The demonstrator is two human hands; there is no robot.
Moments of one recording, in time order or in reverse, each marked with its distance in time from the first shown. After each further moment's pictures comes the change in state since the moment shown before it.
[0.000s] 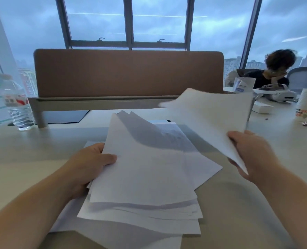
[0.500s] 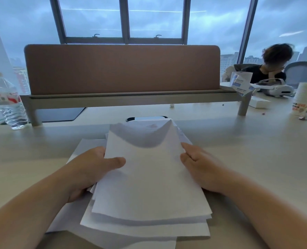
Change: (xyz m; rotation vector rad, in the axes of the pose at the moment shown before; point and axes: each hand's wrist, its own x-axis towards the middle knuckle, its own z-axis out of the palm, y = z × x) left_hand -0.015 0.004 0.011 0.159 -0.144 -0.047; right_hand -0.020 0.036 0.046 -0.927 -0.527 -0.305
